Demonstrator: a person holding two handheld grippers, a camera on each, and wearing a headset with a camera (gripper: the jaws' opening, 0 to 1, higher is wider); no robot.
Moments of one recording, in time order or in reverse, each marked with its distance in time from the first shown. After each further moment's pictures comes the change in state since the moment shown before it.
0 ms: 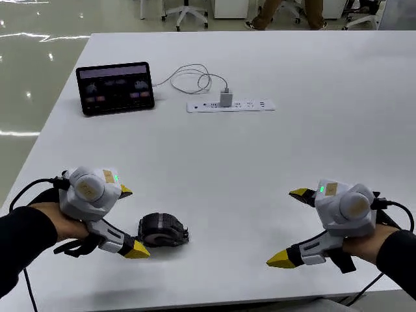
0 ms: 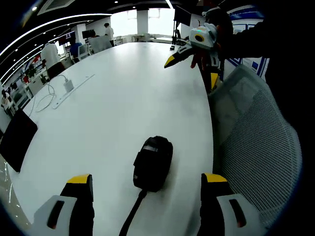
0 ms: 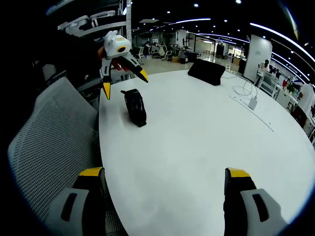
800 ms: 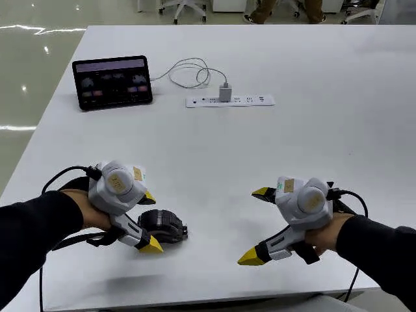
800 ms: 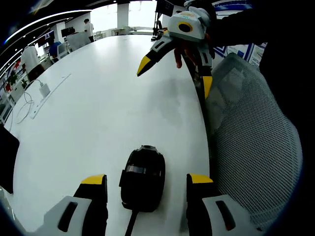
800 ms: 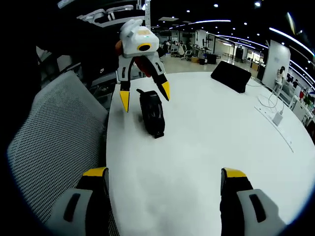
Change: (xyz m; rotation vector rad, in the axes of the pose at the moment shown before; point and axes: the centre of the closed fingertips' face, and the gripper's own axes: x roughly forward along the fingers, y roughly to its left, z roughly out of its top) left arm 0.035 -0.012 0.009 0.101 0.068 -0.122; right arm 0.053 0.032 0.029 -0.100 0.011 0.146
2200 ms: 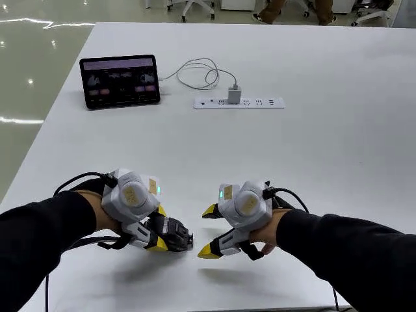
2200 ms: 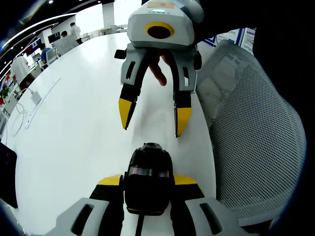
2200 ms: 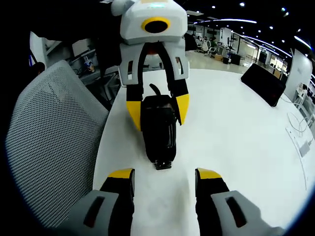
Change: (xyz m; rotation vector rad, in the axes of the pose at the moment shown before) left arm 0.011 0.002 -0.005 0.100 0.032 -0.030; right arm 0.095 0.013 0.035 -0.133 0.069 0.152
